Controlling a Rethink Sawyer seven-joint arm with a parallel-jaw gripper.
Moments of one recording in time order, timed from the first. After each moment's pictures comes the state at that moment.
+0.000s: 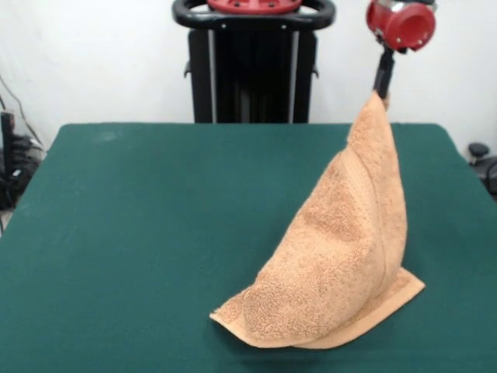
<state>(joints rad) 0.47 -0.69 -0.49 1.94 0.81 0.38 2.69</state>
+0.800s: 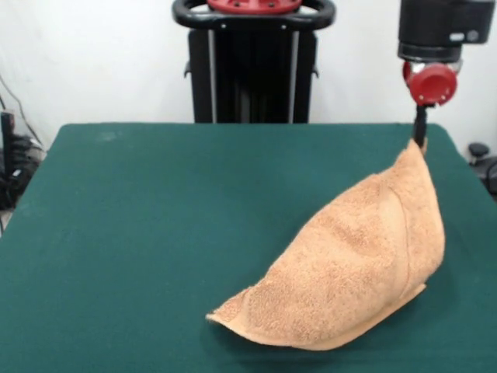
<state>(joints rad) 0.30 -0.73 -0.09 2.12 1.04 0.08 2.69</state>
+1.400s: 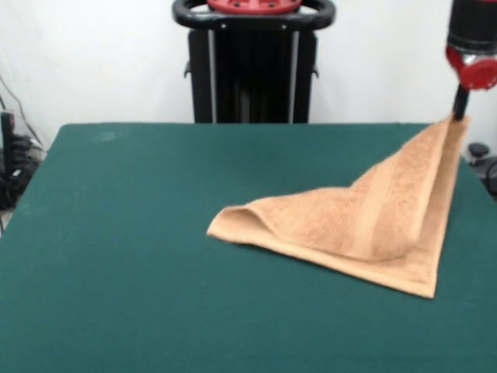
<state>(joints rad) 0.60 -0.62 -0.32 1.97 0.87 0.49 2.96</state>
